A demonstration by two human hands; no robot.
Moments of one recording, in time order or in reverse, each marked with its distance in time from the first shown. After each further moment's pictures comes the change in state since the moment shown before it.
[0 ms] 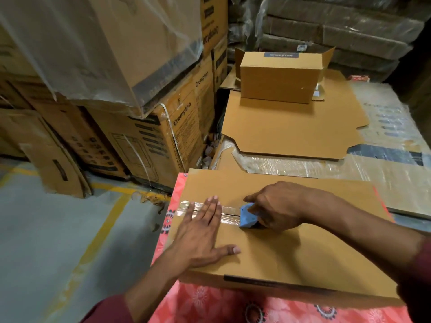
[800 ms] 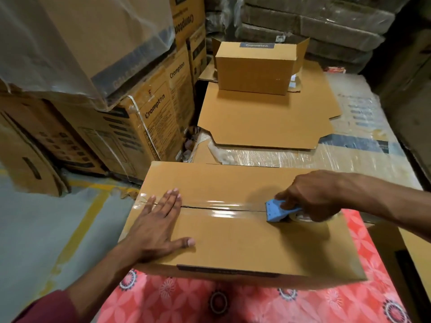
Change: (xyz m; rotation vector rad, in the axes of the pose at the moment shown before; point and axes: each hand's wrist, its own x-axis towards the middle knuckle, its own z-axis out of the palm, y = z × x) left_hand 0.009 0.008 0.005 0.020 -0.016 -0.007; right_hand -0.104 0.113 0.072 -0.001 -0.138 0.138
